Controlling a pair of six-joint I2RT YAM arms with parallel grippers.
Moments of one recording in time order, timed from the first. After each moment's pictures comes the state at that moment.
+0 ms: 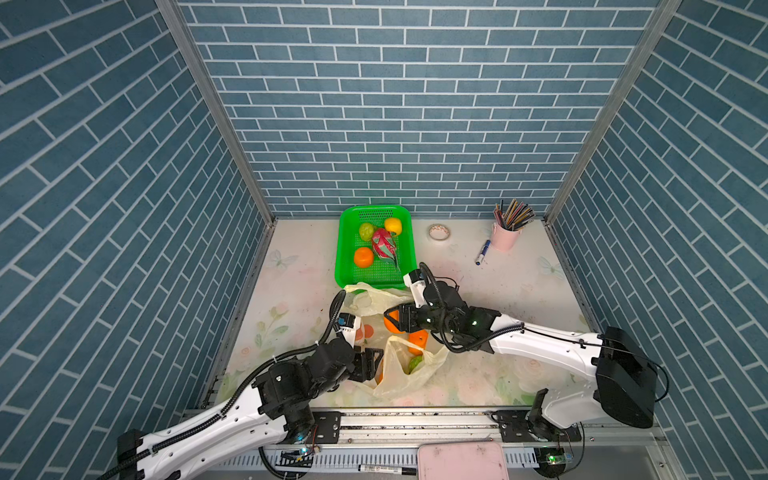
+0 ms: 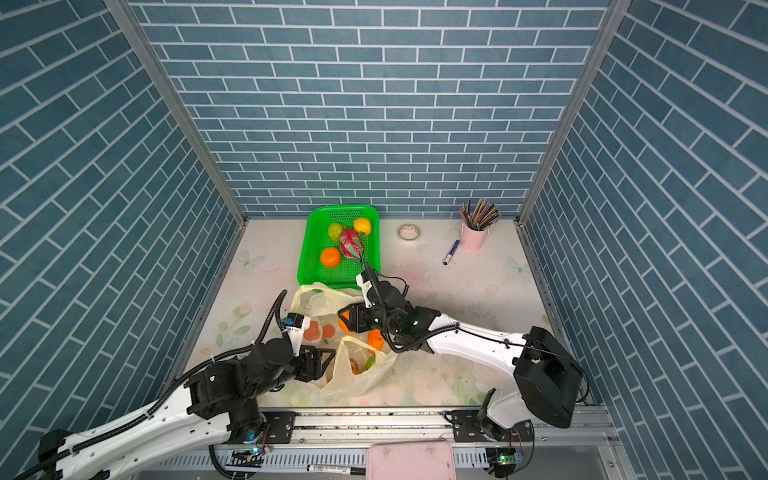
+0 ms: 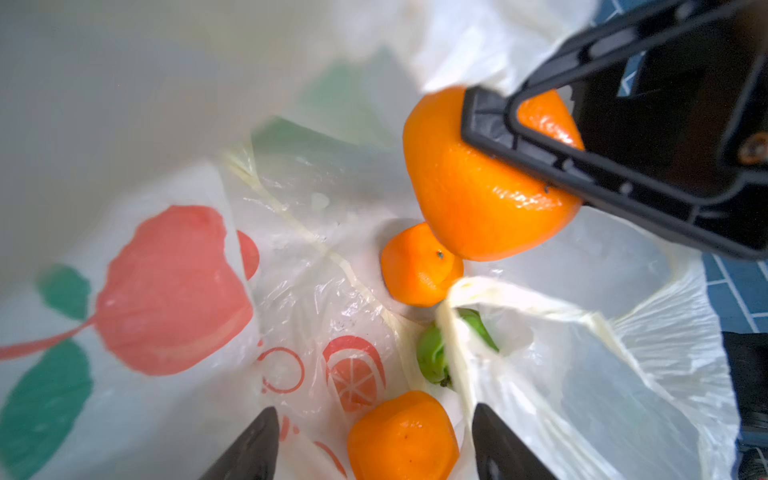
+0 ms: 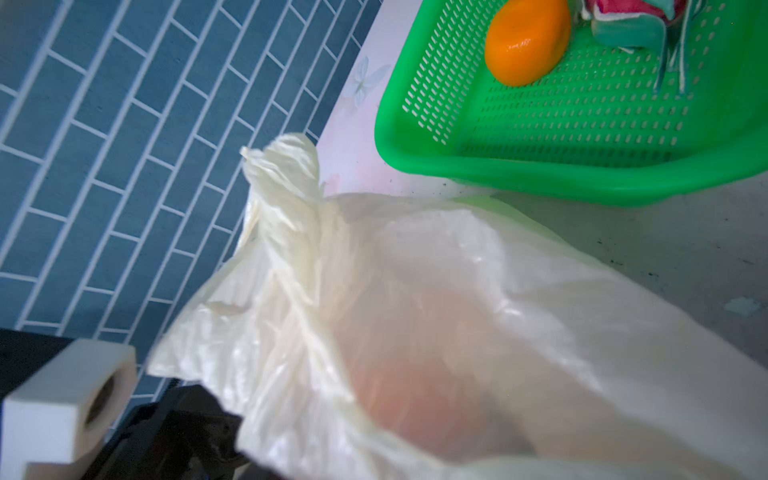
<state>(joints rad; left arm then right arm) -1.06 0.54 0.47 -0.59 -0.21 -0.80 1.04 1.44 0.92 0.02 -0.12 0.75</state>
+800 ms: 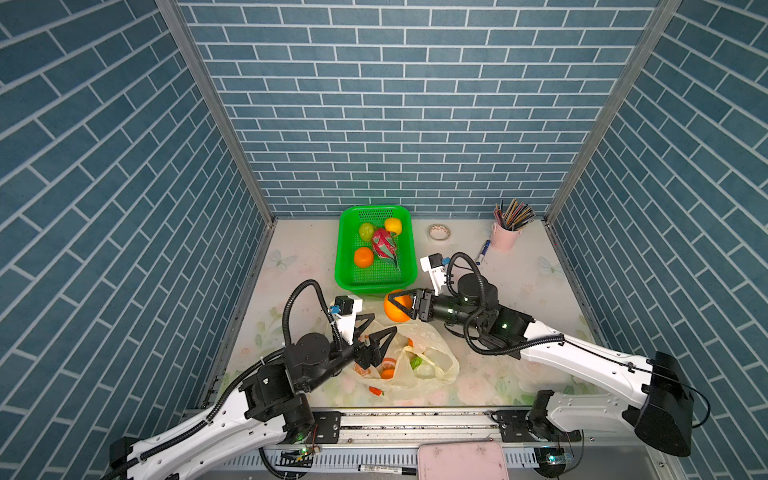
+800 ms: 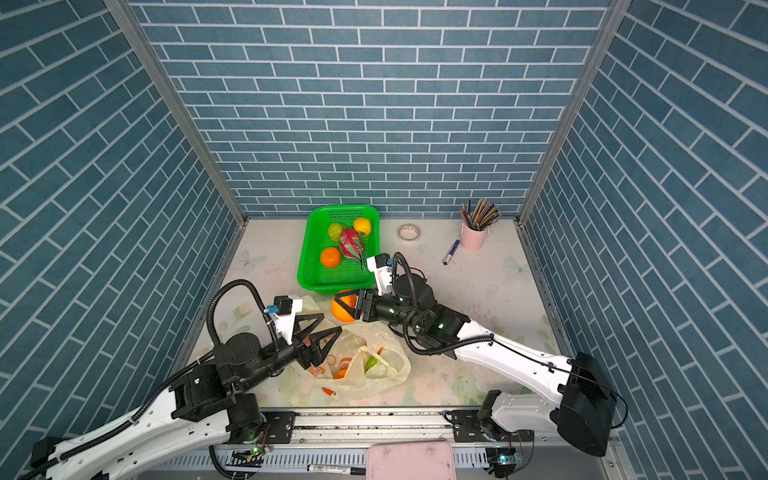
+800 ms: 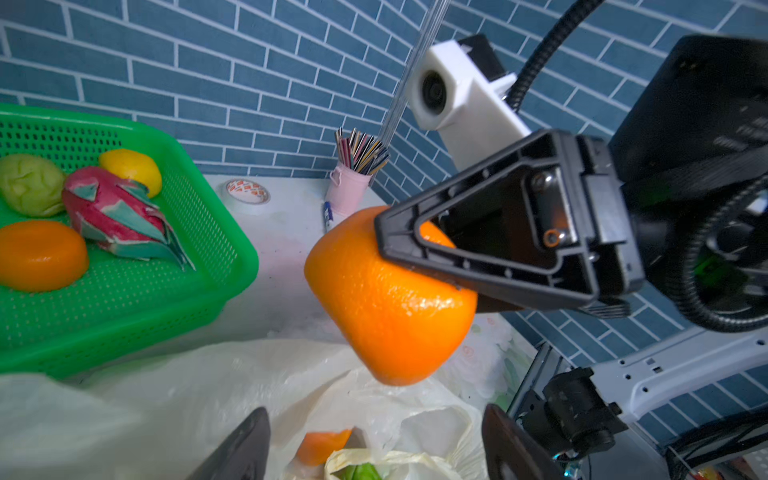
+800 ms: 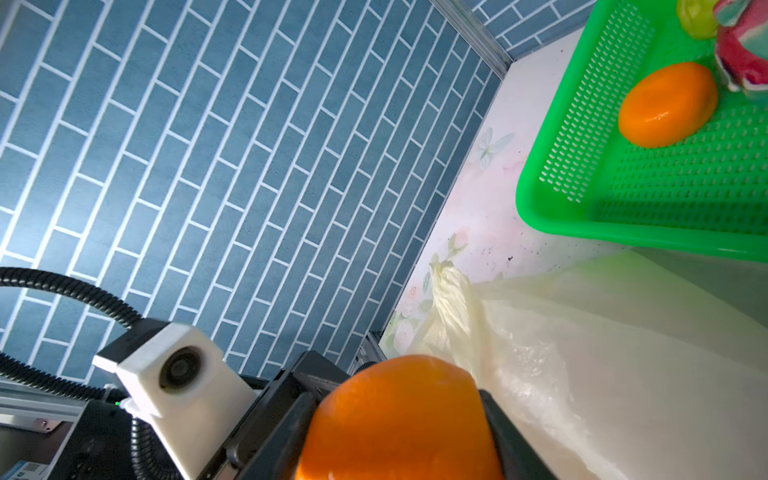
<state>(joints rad) -1.06 0.51 0.56 -0.19 -0.19 -0.44 1.00 1.22 0.90 0.15 -0.28 0.92</state>
